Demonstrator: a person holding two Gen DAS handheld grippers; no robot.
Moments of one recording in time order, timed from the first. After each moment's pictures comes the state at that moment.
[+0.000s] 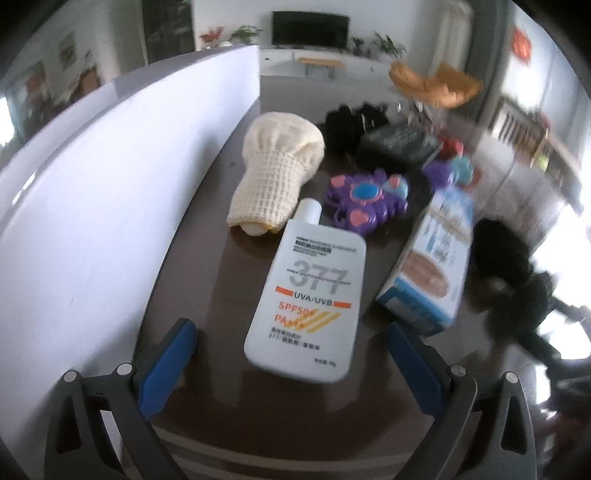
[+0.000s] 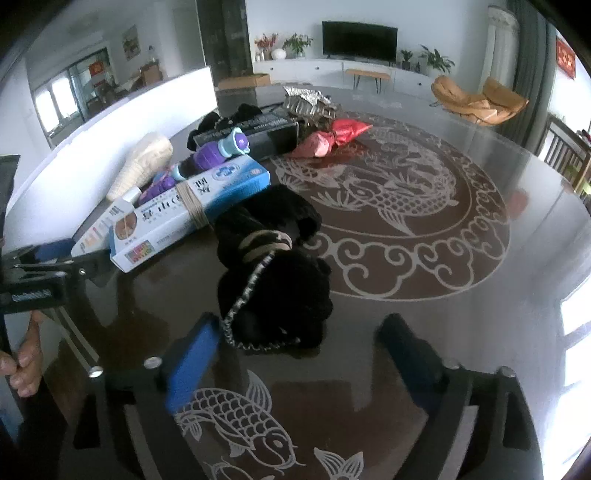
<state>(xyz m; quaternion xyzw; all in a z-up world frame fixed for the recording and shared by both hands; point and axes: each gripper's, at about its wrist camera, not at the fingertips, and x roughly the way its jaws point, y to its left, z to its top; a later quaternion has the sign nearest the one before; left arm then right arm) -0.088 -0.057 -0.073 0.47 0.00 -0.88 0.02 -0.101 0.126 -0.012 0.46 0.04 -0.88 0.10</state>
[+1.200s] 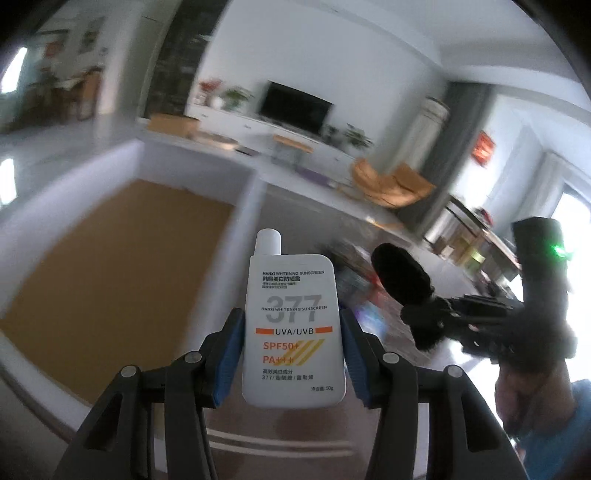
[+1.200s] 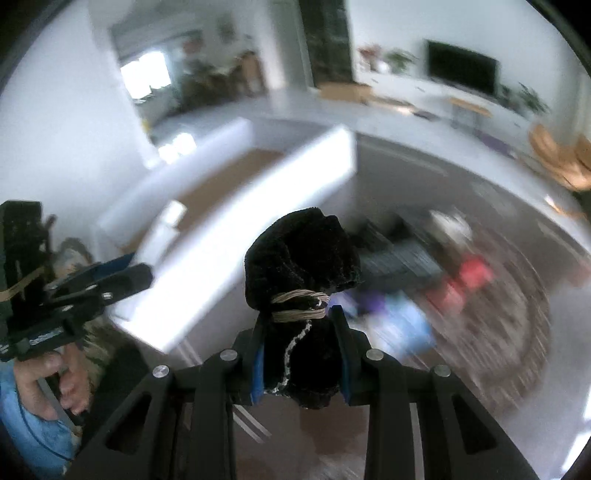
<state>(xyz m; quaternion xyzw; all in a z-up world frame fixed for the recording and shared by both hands) -0.024 -0.168 0.067 0.32 0.17 -0.93 -0.05 -0.147 0.001 0.134 0.43 0.07 -0.85 0.30</state>
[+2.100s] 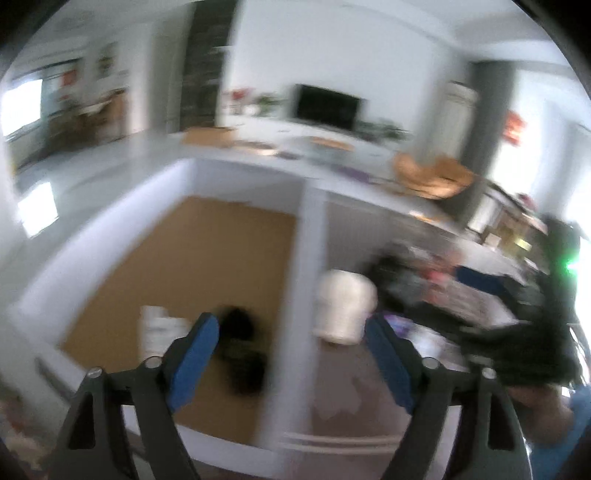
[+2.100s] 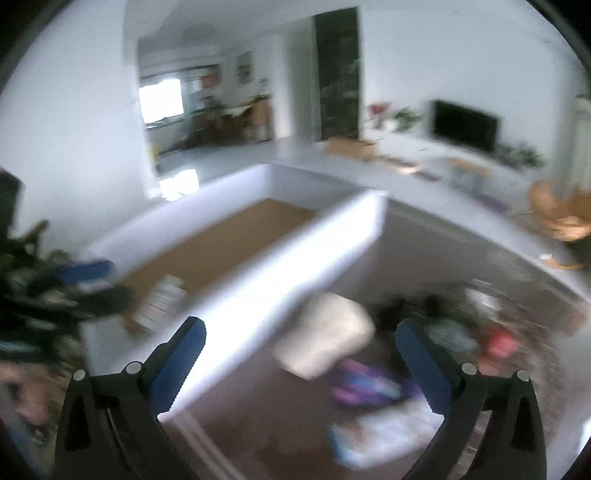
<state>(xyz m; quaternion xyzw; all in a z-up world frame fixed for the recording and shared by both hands) -0.012 -0.155 0.069 0.33 0.10 -0.94 -0.03 -0.140 -0.030 0.121 0.31 0.09 -0.91 0.27</state>
